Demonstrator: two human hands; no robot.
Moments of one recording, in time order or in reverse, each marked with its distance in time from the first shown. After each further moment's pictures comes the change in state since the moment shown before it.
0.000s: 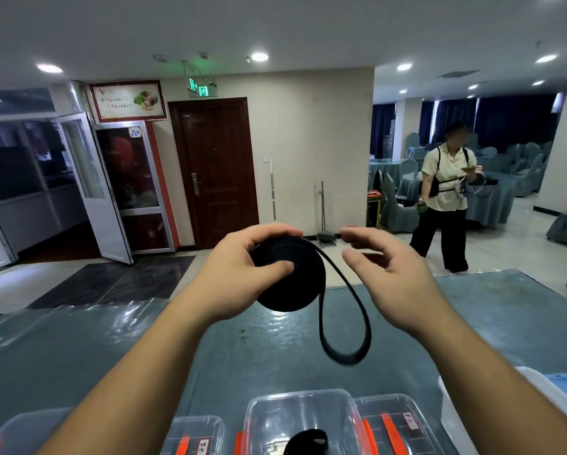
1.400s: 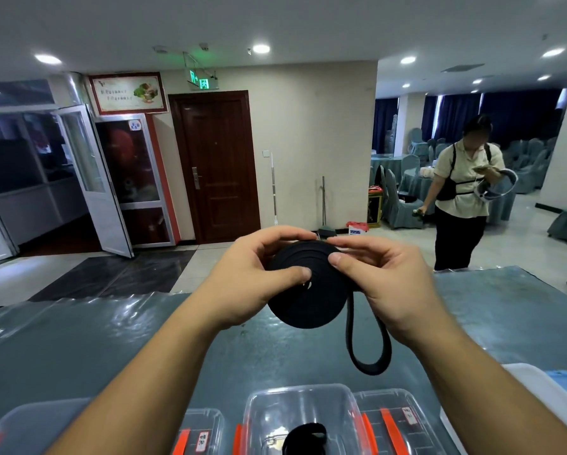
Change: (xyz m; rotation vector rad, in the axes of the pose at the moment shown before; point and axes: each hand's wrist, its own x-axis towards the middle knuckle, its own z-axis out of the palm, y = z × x) left_hand -0.008 0.004 0.018 -0.240 -0.074 -0.082; right_hand -0.006 -0.009 0.018 0.549 -0.034 0.009
